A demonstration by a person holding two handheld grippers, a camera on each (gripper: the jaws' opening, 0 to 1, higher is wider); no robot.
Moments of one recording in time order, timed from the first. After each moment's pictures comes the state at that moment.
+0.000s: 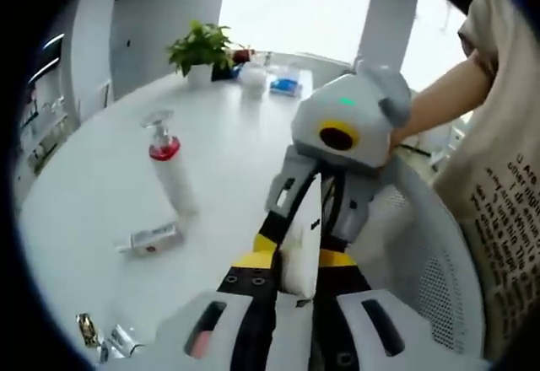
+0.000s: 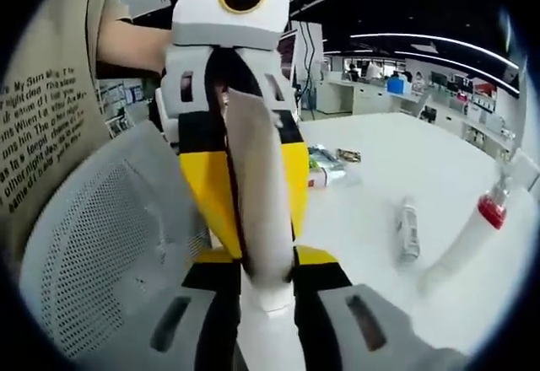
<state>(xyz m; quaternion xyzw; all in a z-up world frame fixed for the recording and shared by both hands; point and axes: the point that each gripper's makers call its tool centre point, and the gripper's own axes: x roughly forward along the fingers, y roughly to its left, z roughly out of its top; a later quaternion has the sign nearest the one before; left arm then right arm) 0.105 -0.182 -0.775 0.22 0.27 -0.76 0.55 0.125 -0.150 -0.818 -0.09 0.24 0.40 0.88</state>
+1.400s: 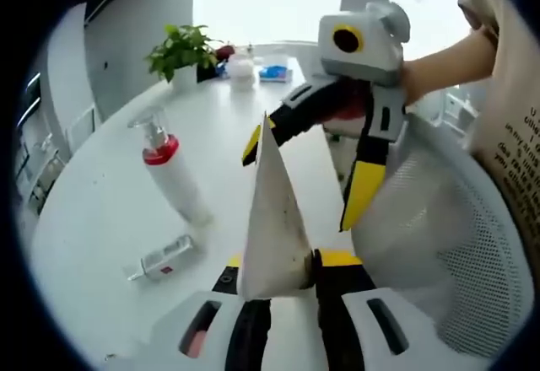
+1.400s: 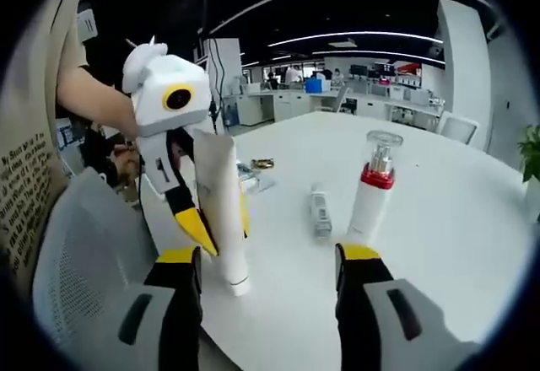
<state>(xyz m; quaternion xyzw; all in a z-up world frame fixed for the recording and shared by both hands) 0.141 -0.206 -0.806 0.28 0.22 -0.78 0.52 0.127 -0.241 -0.783 -0.01 0.22 0.19 0.96</state>
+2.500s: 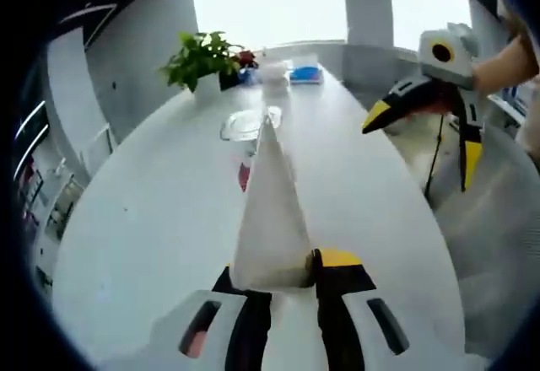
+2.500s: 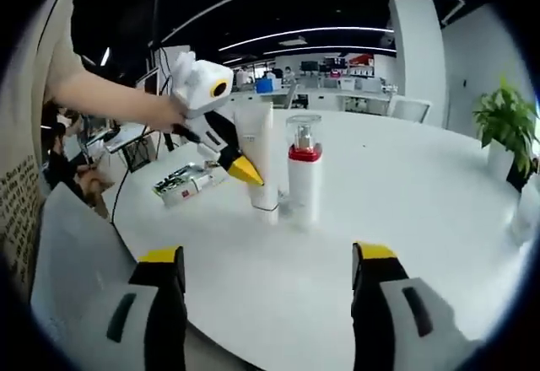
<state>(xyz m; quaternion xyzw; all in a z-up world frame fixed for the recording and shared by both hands) 0.242 -0.278 -0.806 0.31 0.16 -0.76 0.55 0.109 -0.289 -0.792 0.01 0.23 0.08 0.97</state>
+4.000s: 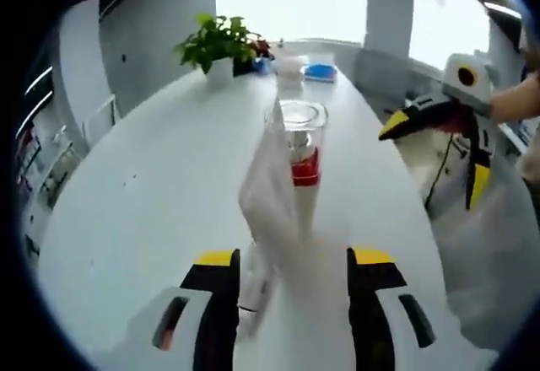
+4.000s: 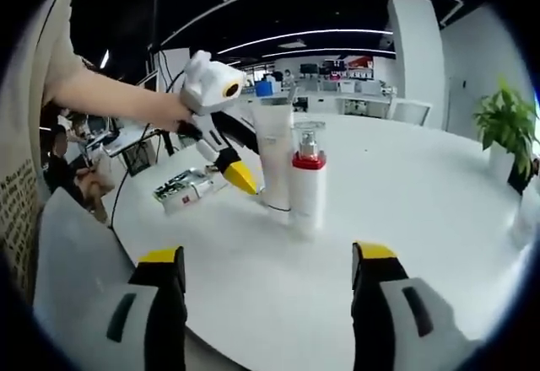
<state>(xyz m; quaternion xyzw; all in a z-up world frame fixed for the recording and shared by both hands) 0.260 -0.262 -0.806 0.29 0.23 -0.75 0.56 0.128 -0.282 -0.790 0.01 0.22 0.09 0.97</state>
